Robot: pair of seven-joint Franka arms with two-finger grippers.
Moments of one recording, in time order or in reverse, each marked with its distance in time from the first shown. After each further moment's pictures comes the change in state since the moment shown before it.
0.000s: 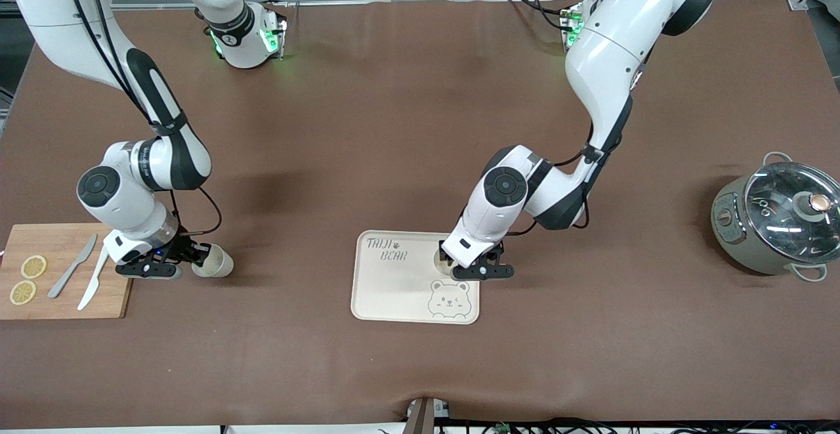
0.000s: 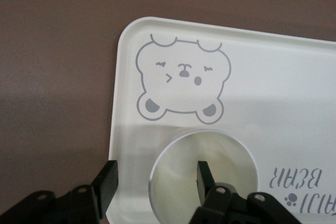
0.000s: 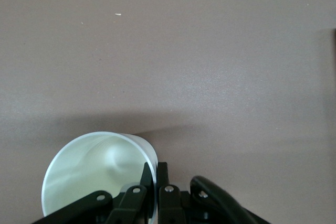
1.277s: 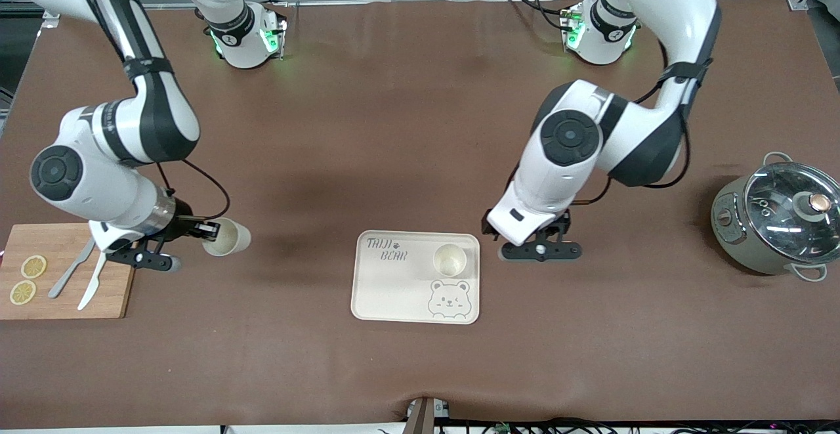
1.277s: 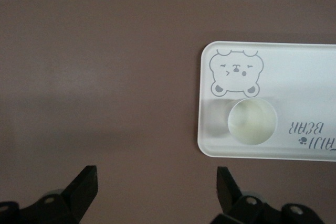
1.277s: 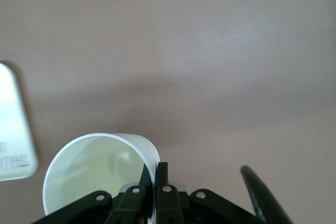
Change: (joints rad) left arm 0.095 -0.322 0.002 0.017 -0.031 -0.482 0.191; right arm 0.029 -0.168 0.174 0.240 0.094 -0.591 0.305
